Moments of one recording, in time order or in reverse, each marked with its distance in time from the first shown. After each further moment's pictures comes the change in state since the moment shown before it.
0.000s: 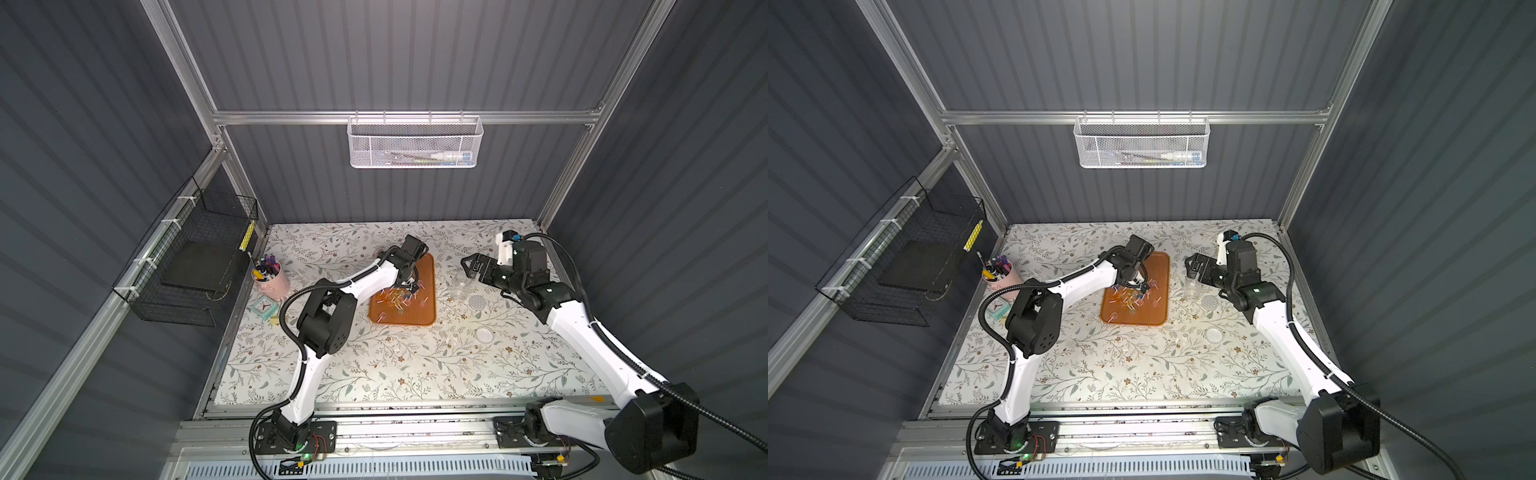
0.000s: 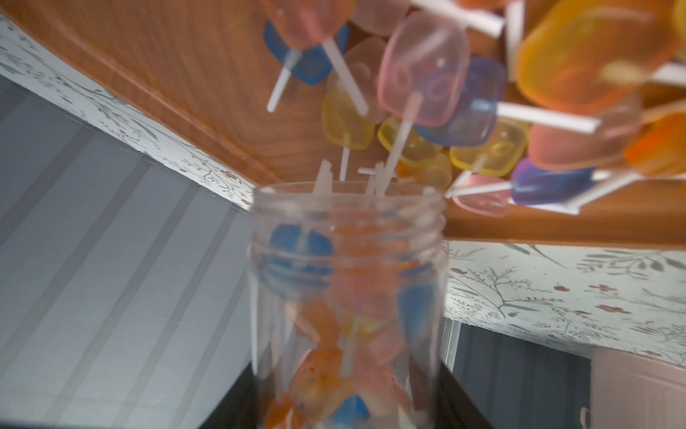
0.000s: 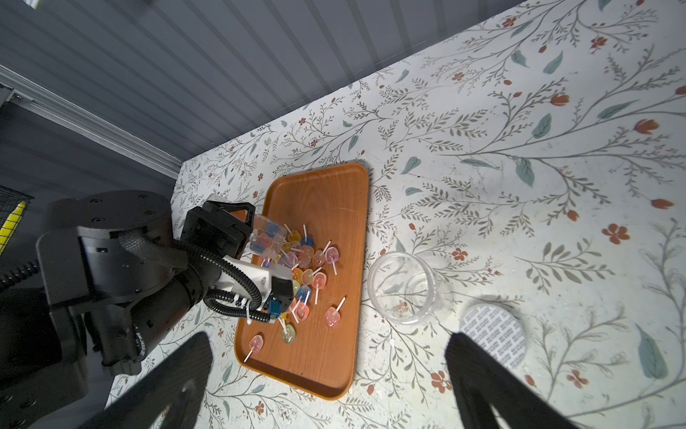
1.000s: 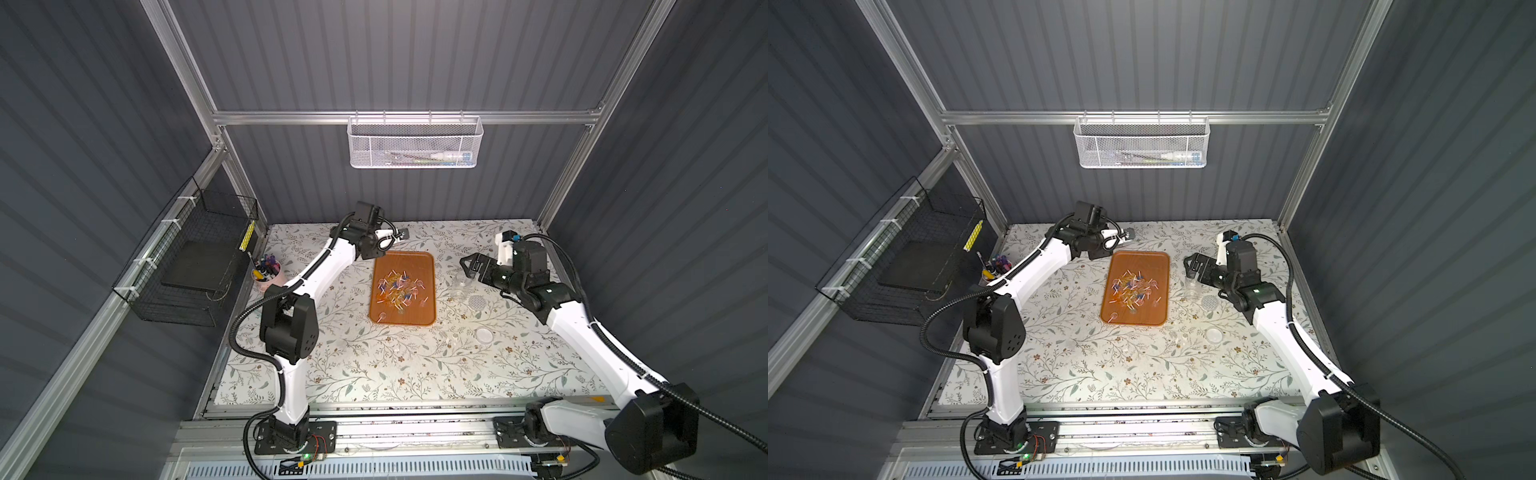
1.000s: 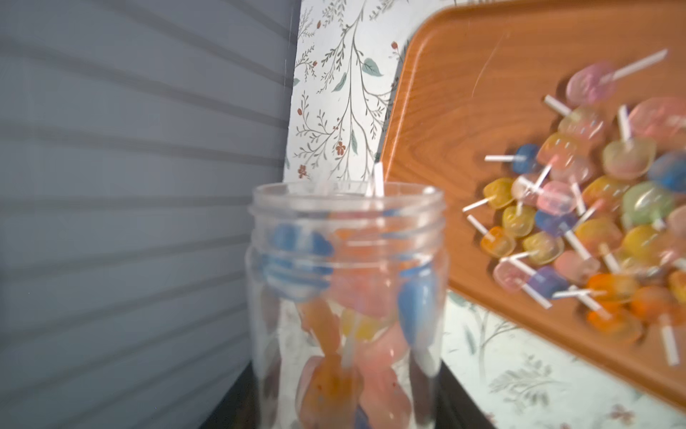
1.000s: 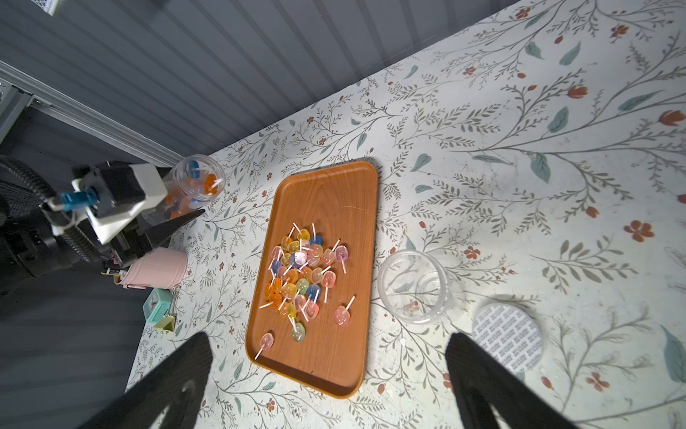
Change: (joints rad) left arm 0.258 -0.214 0.032 -0.098 0.681 -0.881; right arm 0.000 -0.002 -0.005 0.014 -0.027 0.026
